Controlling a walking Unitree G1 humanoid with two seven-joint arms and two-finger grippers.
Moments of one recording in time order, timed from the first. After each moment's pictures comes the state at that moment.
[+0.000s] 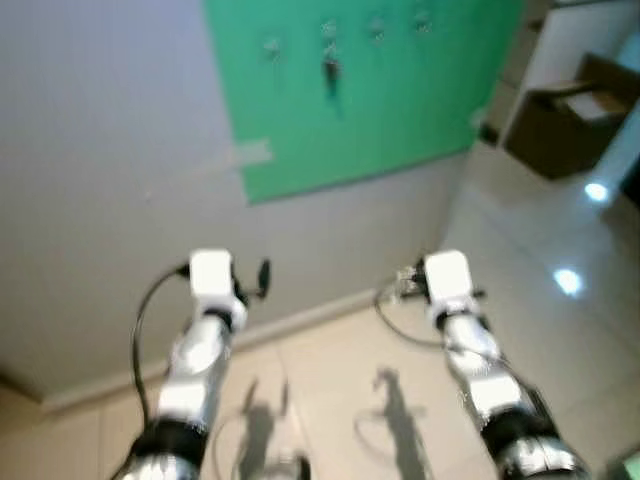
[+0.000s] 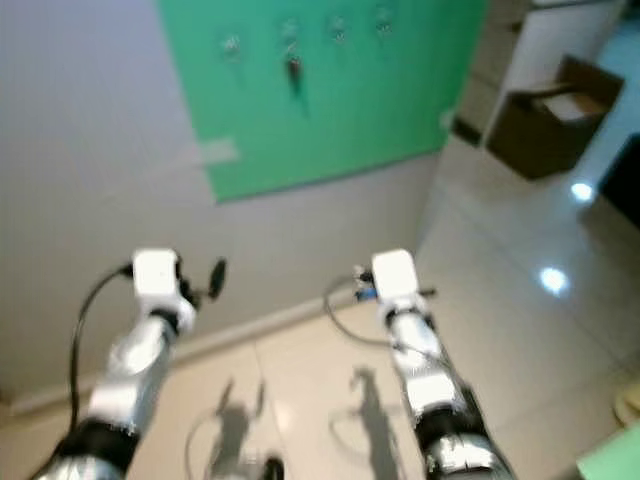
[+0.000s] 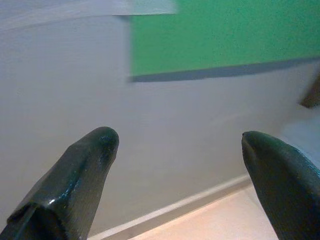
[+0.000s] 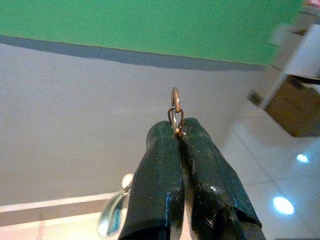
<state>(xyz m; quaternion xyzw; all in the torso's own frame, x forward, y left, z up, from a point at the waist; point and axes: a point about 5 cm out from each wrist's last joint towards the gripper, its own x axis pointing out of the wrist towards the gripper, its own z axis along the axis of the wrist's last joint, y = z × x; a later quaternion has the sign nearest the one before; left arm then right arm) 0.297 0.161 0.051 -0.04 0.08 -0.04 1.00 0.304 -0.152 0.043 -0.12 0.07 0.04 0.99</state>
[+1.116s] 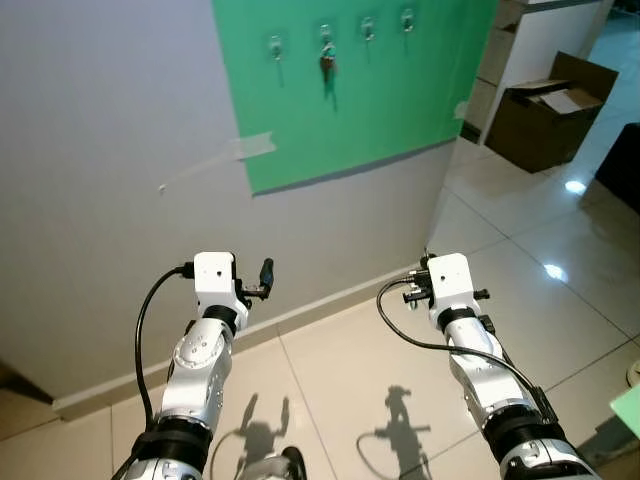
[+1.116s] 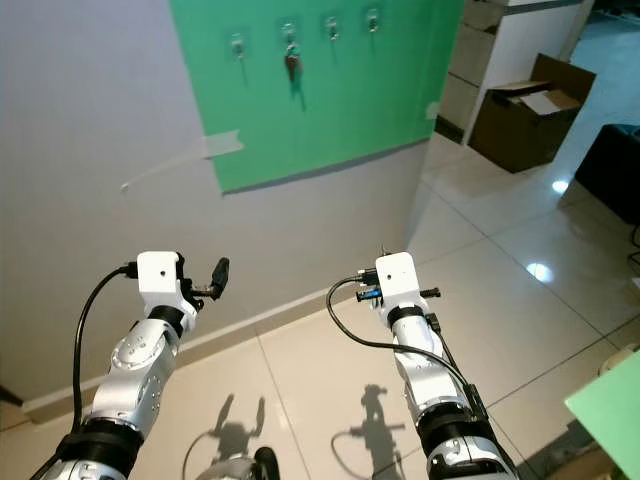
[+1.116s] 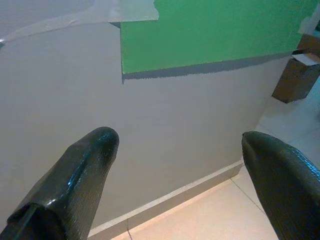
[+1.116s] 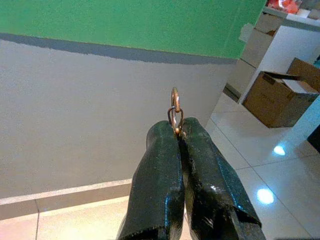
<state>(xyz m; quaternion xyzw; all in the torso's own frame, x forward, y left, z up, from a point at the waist) 0.297 0.159 0.051 -0.04 0.08 -0.04 0.99 0.305 -0.157 0.043 -0.13 0.06 0.04 0.99</state>
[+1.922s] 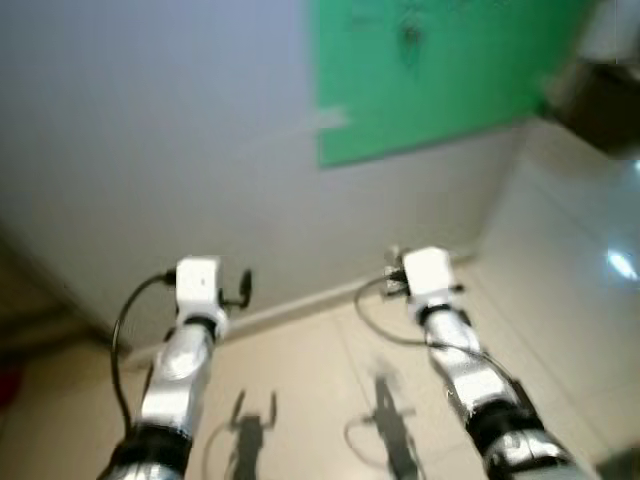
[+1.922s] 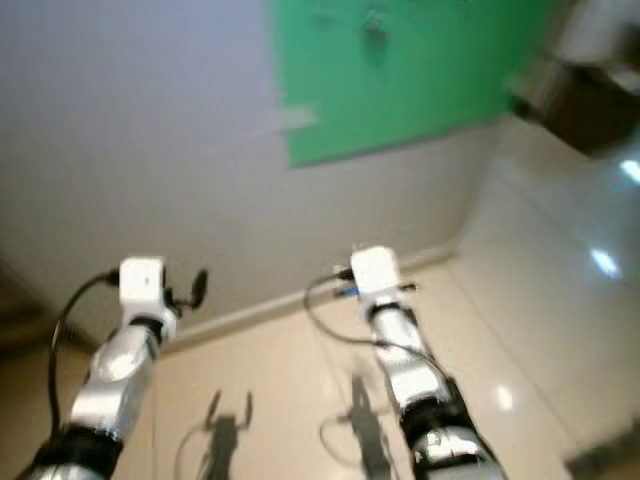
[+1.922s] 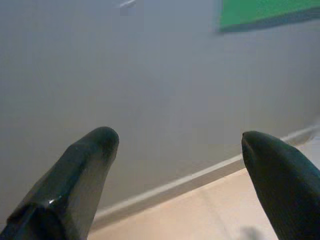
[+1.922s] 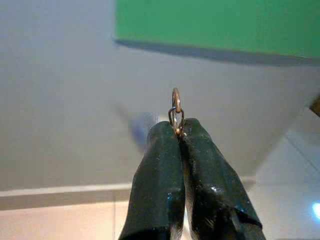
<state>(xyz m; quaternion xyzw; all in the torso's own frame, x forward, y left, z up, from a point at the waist) 0.296 0.171 0.047 0.00 0.10 -0.03 0.99 0.309 -0.135 0.046 -0.13 0.06 0.07 0.99</state>
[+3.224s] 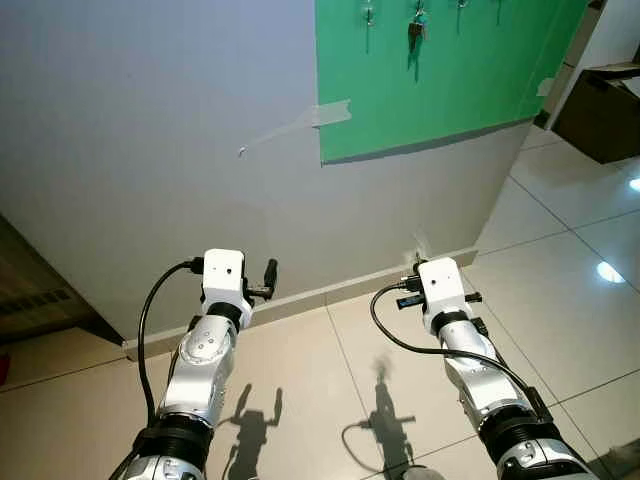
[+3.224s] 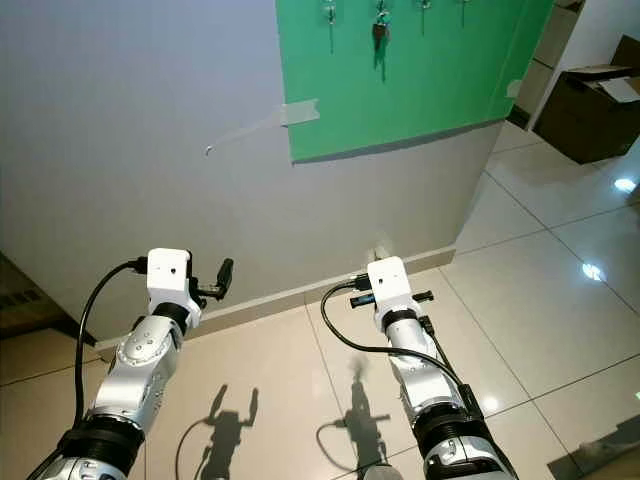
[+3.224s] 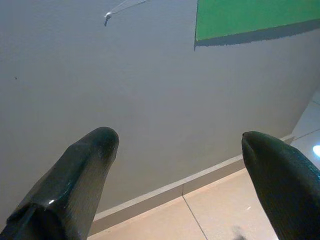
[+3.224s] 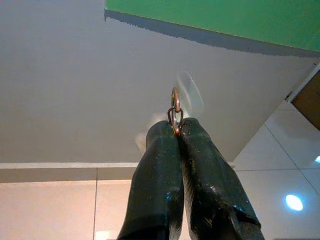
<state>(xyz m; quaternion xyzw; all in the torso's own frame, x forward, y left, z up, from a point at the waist) 0.301 0.153 0.055 0.01 0.08 -0.05 1.00 0.303 -0.151 0.037 -0.14 0.08 0.05 0.98</state>
